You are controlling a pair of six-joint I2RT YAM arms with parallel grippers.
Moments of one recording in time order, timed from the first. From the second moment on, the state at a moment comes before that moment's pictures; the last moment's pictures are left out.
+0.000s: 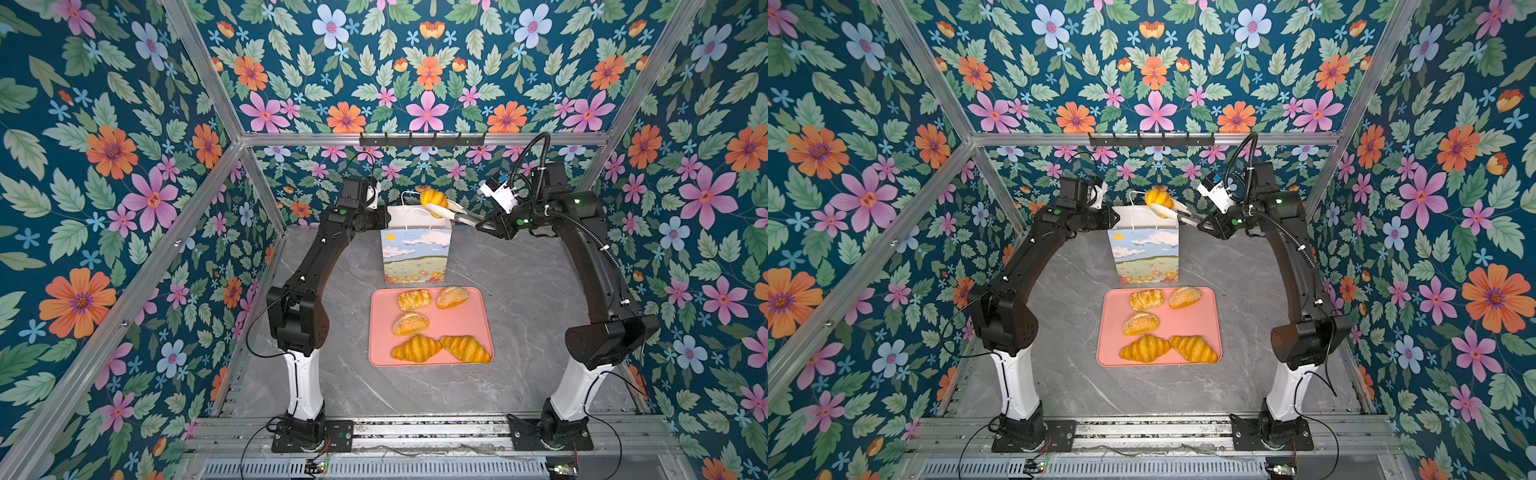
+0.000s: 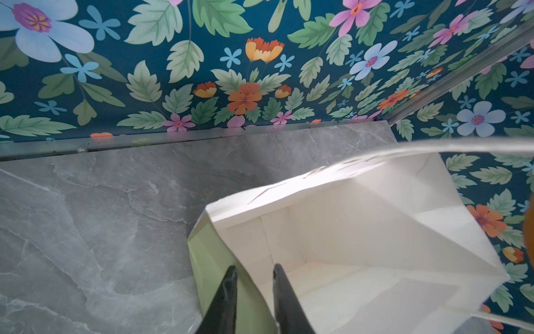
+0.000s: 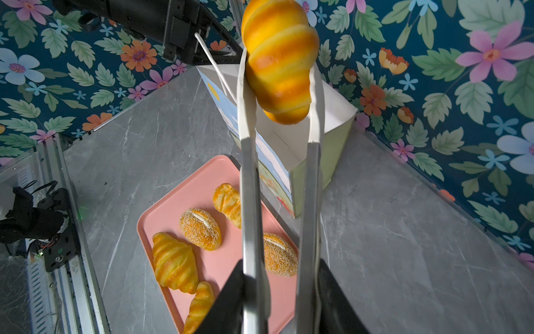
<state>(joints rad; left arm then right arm) -0.31 2.01 2.06 -0.69 0.30 -0.24 0.15 1.84 2.22 -1.20 -0.61 -0.45</state>
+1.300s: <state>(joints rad) -0.31 2.00 2.05 -0.66 0.42 -0.21 0.14 2.00 2.41 -1.35 -0.62 -0.62</state>
